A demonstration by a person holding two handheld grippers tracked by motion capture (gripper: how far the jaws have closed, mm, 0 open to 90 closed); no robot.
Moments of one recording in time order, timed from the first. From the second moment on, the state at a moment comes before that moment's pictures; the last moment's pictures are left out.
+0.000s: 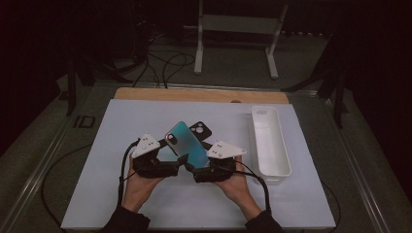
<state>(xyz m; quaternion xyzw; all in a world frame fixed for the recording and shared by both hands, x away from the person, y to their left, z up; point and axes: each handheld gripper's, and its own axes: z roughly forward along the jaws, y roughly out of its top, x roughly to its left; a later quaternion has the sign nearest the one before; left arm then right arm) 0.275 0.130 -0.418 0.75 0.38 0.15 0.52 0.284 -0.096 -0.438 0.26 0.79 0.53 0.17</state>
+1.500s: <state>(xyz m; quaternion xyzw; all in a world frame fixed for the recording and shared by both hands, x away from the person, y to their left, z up) 0.275 0.109 -0.415 0.75 0.35 0.13 0.55 0.276 -0.085 -0.441 0.26 0.78 0.54 0.19</state>
